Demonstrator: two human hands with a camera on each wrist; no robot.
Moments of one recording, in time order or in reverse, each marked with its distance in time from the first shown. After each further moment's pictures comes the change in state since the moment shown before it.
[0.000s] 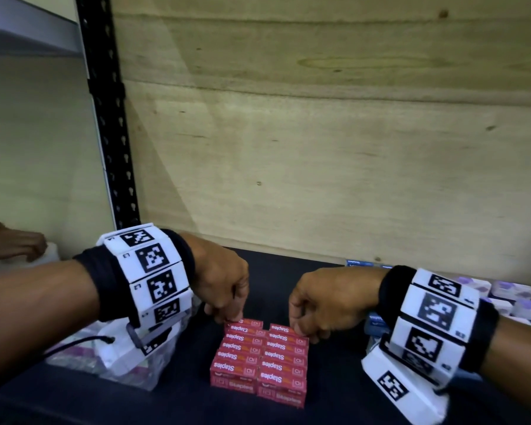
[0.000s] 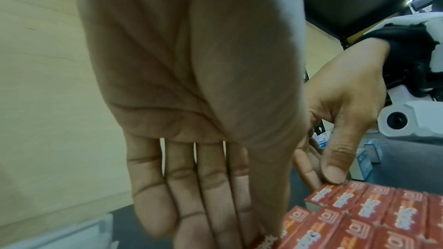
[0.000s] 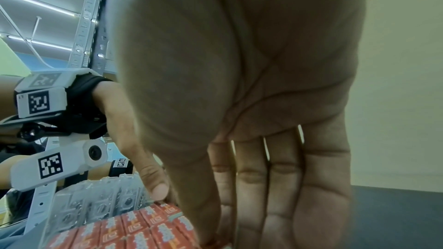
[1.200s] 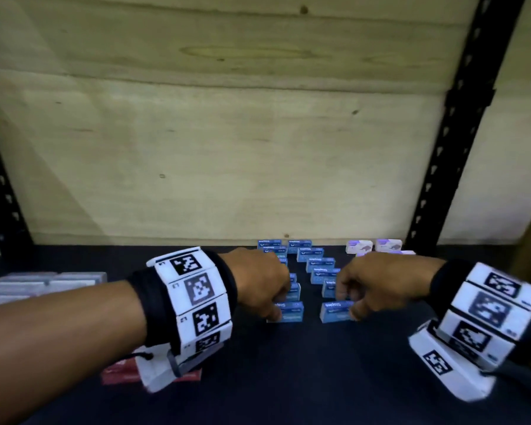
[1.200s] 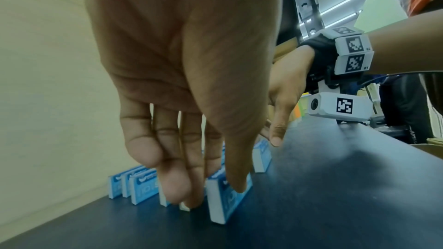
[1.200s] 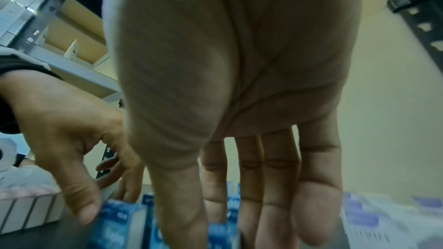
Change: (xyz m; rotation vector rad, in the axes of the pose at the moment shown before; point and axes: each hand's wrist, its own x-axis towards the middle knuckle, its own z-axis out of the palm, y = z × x) left_hand 0.043 0.169 0.000 0.406 0.289 0.258; right_hand -0.128 0.133 0.044 -0.059 0.194 0.379
